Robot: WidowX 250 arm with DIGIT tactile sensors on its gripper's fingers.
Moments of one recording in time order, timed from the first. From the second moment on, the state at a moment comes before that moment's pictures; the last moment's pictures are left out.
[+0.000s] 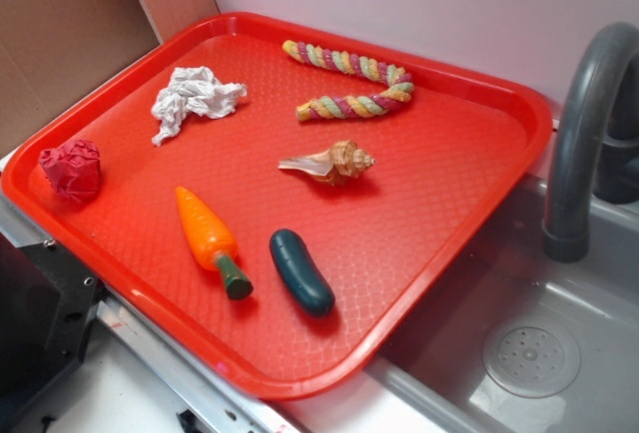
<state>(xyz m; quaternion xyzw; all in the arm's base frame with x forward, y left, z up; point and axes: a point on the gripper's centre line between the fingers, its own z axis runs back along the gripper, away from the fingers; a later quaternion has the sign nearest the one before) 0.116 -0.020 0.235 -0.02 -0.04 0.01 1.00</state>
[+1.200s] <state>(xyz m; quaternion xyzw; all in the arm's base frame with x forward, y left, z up) 0.135 -0.022 0.161 0.10 0.05 -0.48 0.87</state>
